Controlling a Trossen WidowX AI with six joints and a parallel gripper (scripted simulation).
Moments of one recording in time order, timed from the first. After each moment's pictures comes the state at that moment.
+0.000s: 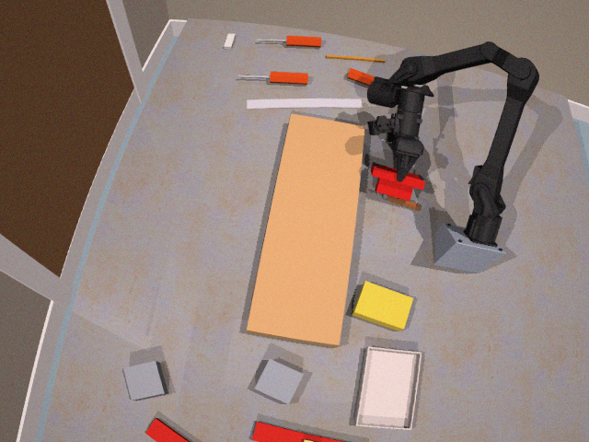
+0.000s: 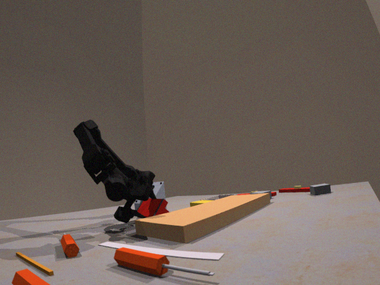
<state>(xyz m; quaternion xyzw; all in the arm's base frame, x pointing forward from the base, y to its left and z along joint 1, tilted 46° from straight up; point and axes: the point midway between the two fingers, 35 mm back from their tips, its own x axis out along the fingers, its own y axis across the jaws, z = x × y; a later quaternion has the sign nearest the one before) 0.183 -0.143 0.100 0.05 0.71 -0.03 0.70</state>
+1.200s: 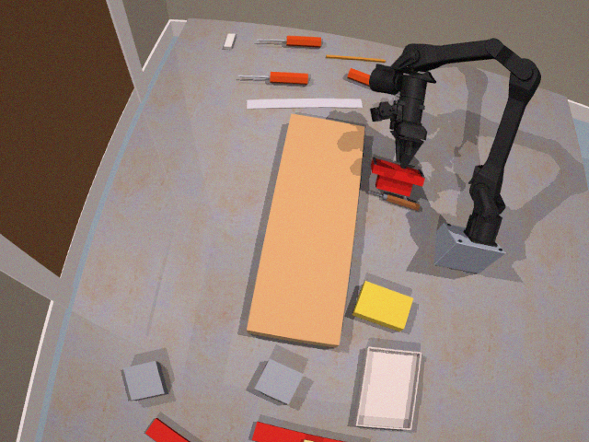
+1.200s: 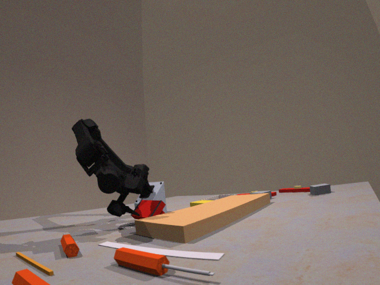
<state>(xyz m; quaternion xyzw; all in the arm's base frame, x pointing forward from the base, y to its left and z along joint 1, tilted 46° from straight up) 0.184 -0.141 0.132 0.05 0.71 -0.03 0.70</state>
